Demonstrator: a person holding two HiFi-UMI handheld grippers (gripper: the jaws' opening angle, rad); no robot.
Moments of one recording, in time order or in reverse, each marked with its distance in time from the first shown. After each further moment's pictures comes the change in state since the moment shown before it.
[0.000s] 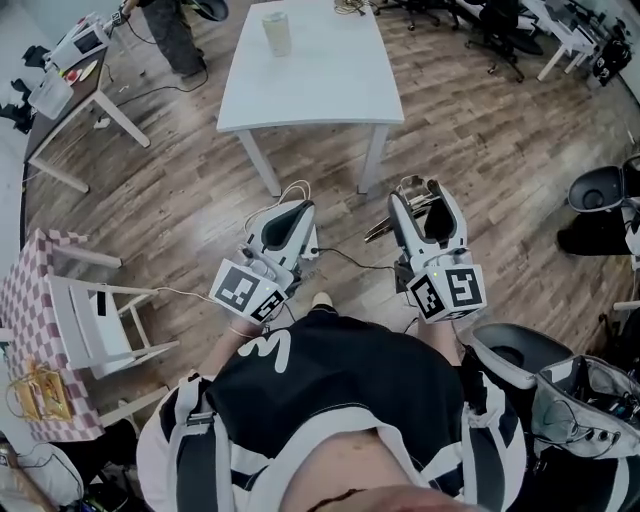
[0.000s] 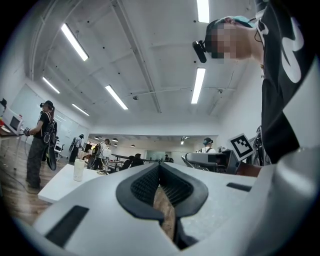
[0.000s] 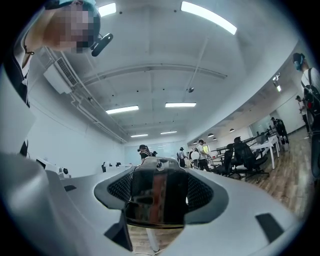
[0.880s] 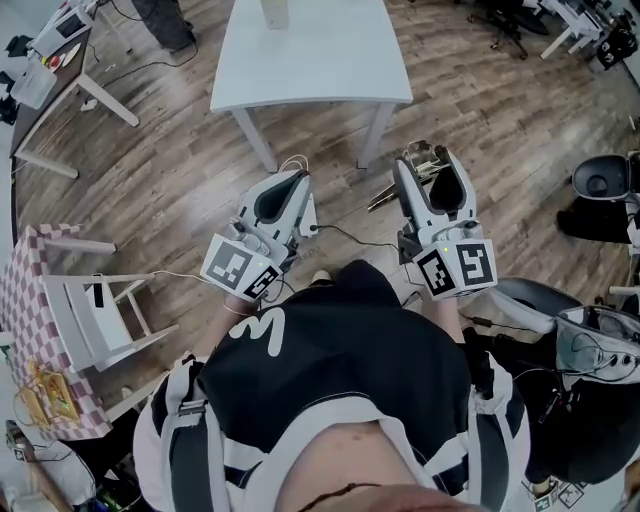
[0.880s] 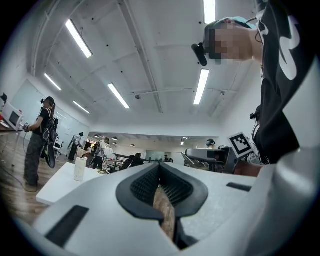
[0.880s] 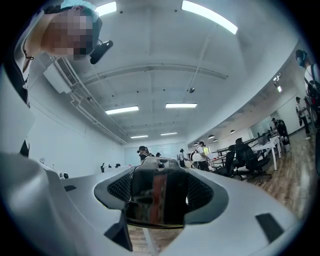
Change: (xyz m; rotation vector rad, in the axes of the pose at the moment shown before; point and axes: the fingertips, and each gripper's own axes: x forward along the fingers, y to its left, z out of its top) left arm 0.017 0.055 -0.002 -0.026 -0.001 -0.003; right arm 0.057 -0.001 0.005 -0.009 -0.014 0.004
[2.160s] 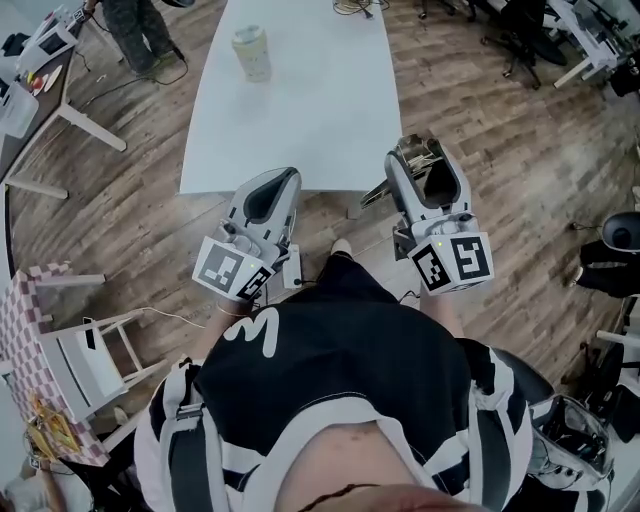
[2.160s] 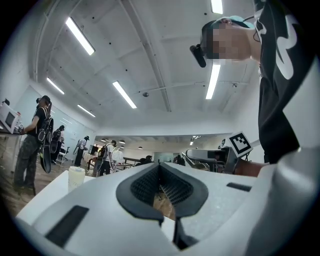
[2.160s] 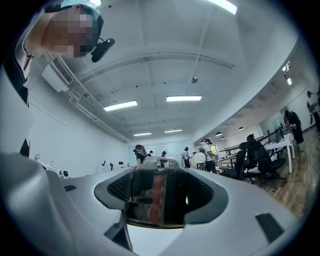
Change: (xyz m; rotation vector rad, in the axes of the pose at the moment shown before) left arm 0.195 0.174 -0.011 0.024 -0.022 0.083; right arm 0.234 -0.142 -0.012 -0.017 0.019 0.079
